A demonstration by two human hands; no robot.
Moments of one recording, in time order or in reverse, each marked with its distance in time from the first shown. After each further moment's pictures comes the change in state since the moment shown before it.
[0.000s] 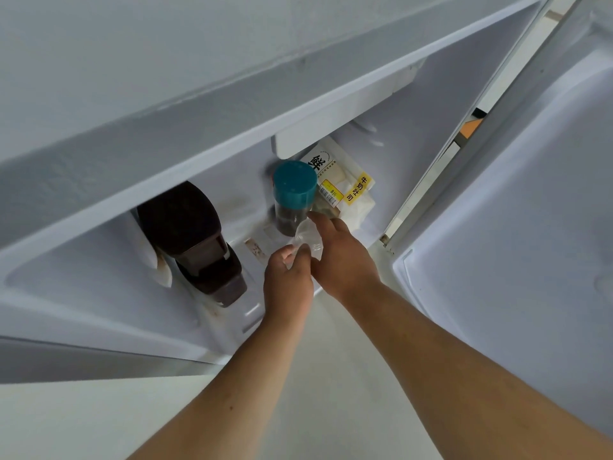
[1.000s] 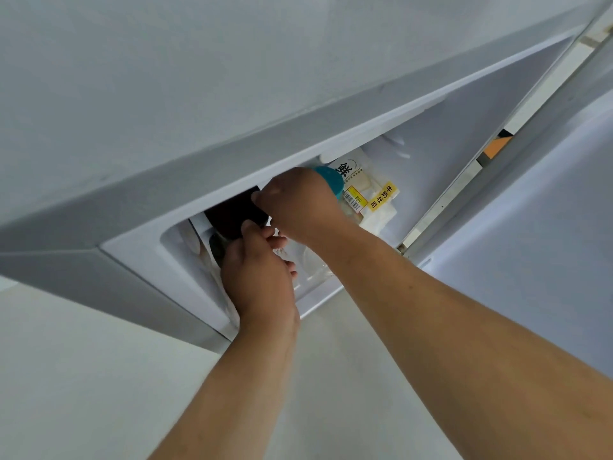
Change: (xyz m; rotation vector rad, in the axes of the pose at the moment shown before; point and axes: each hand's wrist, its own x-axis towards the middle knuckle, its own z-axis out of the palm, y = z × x) left_hand -0.046 0.074 -0.049 -0.468 0.415 0.009; right_hand 0.039 -0.142 -0.068 0.356 -0.249 0.032
